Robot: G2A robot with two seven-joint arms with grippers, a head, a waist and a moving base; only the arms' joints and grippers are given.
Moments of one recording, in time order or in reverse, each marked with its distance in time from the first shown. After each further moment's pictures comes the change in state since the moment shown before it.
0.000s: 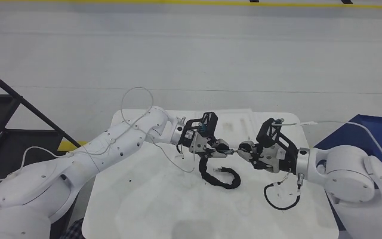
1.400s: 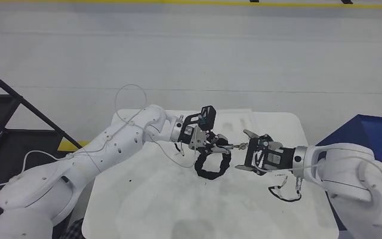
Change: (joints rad) left arm 0.039 -0.007 -0.073 0.016 -0.176 0.000 -0.183; right arm 0.051 -0.019 -0.031 -0.064 -0.458 -0.387 -0.072
